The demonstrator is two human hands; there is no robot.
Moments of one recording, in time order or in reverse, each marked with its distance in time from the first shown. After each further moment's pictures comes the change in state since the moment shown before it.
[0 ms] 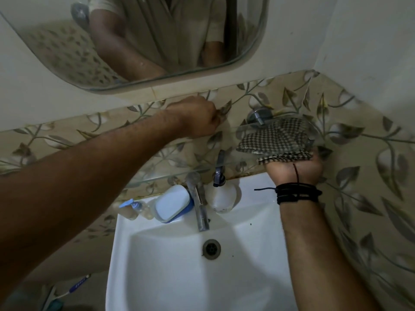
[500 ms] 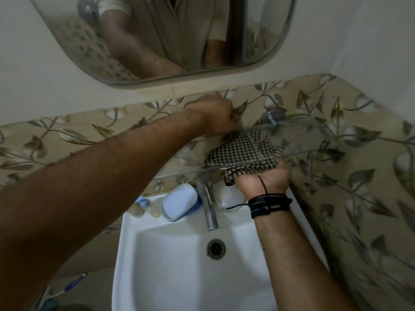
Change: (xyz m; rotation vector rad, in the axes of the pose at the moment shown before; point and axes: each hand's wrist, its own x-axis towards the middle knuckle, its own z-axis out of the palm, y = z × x) left_hand -0.002 -0.003 0.001 -0.069 0.040 -0.051; right_hand -0.035 0.081 0.007 0.027 0.009 0.226
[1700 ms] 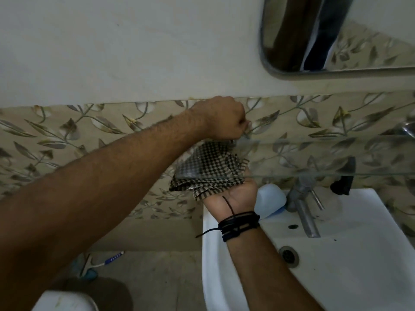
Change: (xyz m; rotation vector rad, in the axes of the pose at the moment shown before) left_hand -0.153 -0.219 0.010 -0.026 0.089 0.062; right_hand -0.042 0.304 0.014 -0.004 -0.141 0.421
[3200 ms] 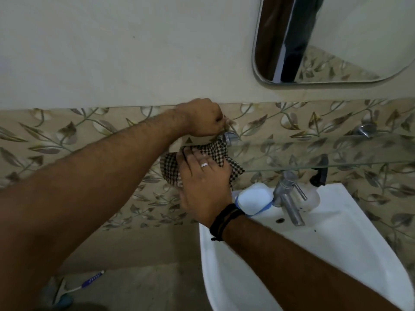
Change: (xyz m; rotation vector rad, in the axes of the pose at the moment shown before) left_hand -0.022 -0.034 -0.003 -0.029 0.031 0.061; right_hand -0.010 0.037 0.007 -2.921 -0.049 -0.983
